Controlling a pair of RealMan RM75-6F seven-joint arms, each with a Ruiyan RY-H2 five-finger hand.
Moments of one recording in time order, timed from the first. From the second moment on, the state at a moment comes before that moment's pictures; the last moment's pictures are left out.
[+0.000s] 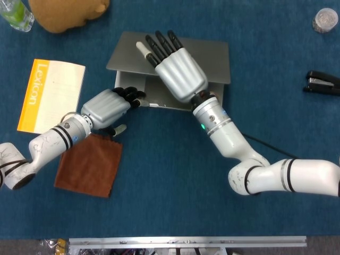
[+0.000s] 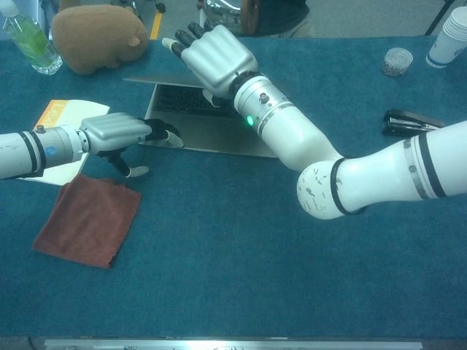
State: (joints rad) left arm -0.86 -1.48 0.12 -1.20 1.63 0.73 -0.31; right arm 1.10 -1.91 0.30 -1.28 -0.94 1.07 -0.99
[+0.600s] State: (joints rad) left arm -0.86 -1.48 0.12 -1.20 1.62 0.74 -0.30; right arm 1.11 -1.84 0.35 -1.23 -0.92 1.06 -0.96
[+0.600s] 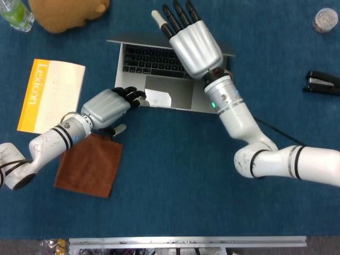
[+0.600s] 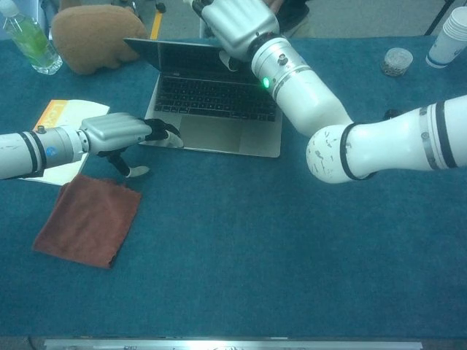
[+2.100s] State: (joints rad) left arm -0.87 -1.47 0.12 -1.21 1.59 0.72 -0.25; right arm 1.26 -1.93 0.43 -0.66 -0.87 0.90 -0.81
